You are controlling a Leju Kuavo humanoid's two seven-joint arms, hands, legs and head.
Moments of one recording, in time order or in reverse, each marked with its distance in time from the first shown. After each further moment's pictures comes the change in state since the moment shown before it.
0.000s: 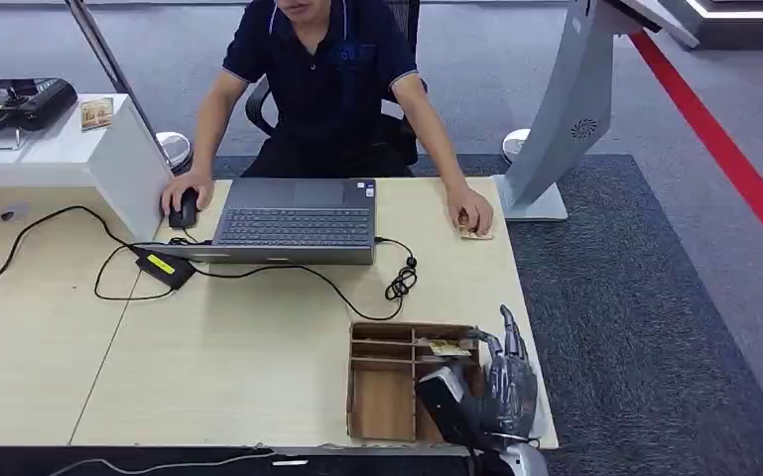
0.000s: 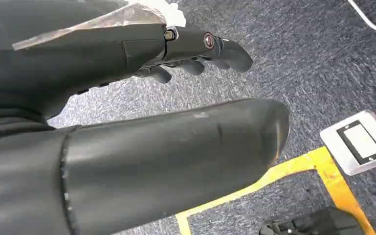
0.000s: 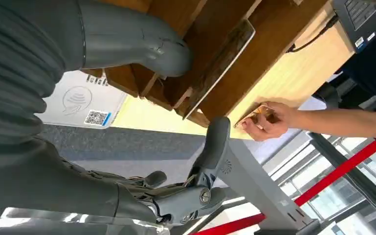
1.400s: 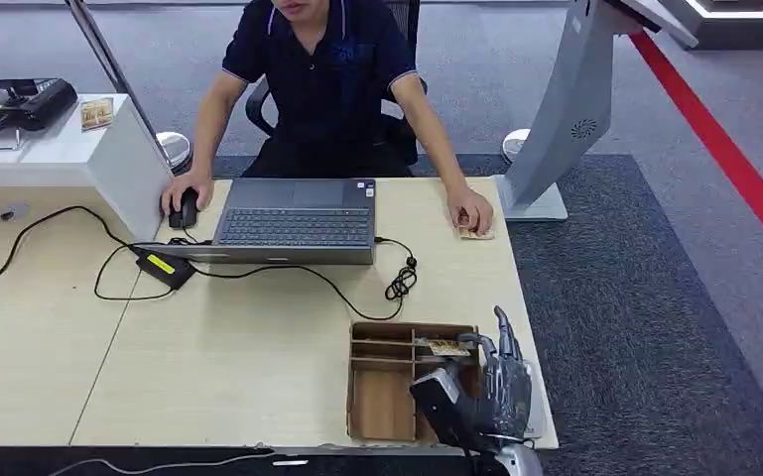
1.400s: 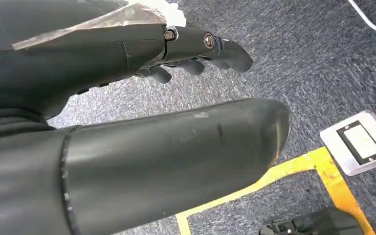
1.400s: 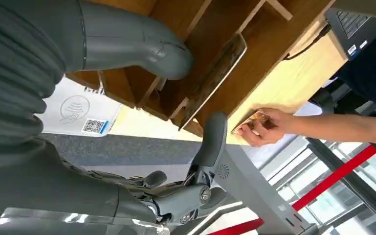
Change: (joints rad) left arm 0.000 0.000 0.000 0.000 0.002 0.002 0.000; right arm -0.002 0.017 0.005 0.010 -0.014 0.000 -0.023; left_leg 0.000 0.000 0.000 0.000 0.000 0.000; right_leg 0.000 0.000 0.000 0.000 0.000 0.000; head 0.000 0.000
